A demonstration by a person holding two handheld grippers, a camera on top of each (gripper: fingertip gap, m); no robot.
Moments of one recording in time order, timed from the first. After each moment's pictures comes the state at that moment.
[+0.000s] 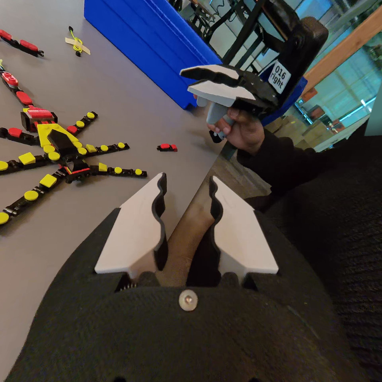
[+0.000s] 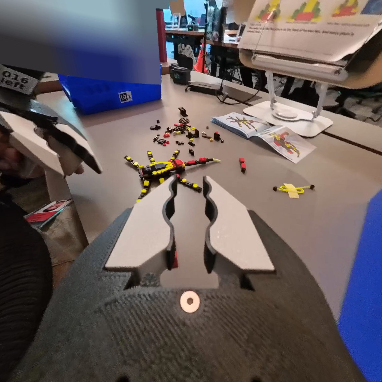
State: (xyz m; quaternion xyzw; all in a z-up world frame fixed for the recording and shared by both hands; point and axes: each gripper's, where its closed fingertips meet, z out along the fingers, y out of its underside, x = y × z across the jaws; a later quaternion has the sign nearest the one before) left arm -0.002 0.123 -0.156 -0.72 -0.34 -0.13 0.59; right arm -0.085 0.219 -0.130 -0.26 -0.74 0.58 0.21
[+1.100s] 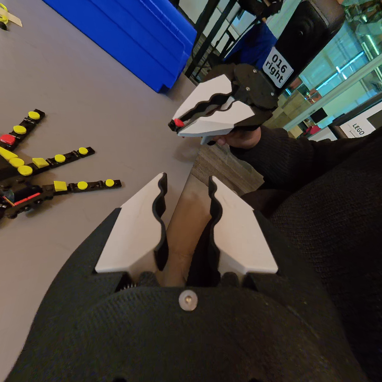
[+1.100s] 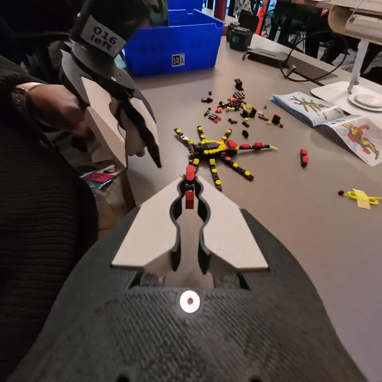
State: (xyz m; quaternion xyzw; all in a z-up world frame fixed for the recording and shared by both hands) left arm 0.011 0.155 -0.160 -0.75 -0.28 -0.18 0.57; right arm -0.029 0.183 -0.152 -0.18 -0.81 0.55 0.13
